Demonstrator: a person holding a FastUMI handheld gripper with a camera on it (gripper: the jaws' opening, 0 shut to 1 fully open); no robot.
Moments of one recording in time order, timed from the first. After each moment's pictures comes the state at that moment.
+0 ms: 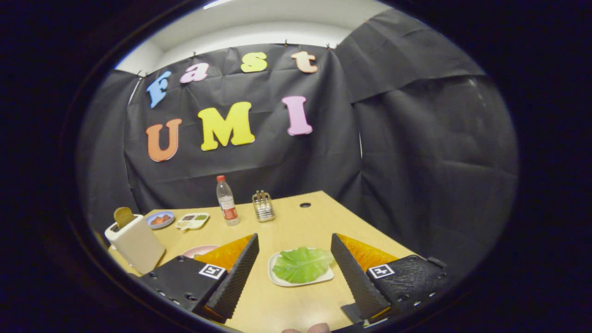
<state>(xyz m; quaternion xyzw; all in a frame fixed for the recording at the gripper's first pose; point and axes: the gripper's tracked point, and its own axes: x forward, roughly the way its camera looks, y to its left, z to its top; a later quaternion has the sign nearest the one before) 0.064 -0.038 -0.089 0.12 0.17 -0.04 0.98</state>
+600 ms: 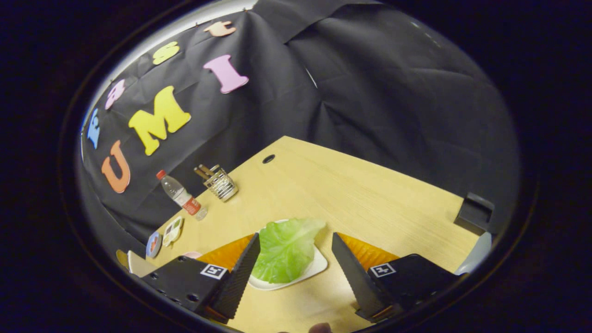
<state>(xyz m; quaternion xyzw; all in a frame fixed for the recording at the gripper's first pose) 0.135 -0.083 -0.206 0.29 0.30 -0.12 0.90</state>
